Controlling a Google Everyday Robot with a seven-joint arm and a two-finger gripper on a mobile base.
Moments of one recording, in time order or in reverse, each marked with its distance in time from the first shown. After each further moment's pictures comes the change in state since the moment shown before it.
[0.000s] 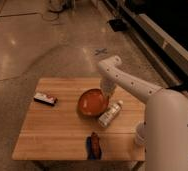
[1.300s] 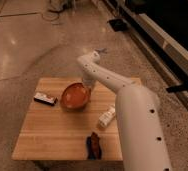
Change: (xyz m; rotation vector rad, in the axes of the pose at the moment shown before) arm 0.105 -0.056 -0.001 -0.001 0.110 0.064
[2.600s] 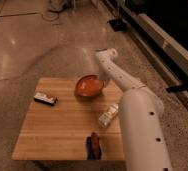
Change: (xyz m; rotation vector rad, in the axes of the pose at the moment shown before) arm -0.009 0.095 0.007 0.005 -0.021 0.356
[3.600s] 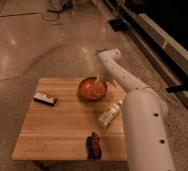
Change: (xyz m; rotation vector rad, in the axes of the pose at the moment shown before) arm -0.002 0.005 0.001 0.008 -0.009 -0.001
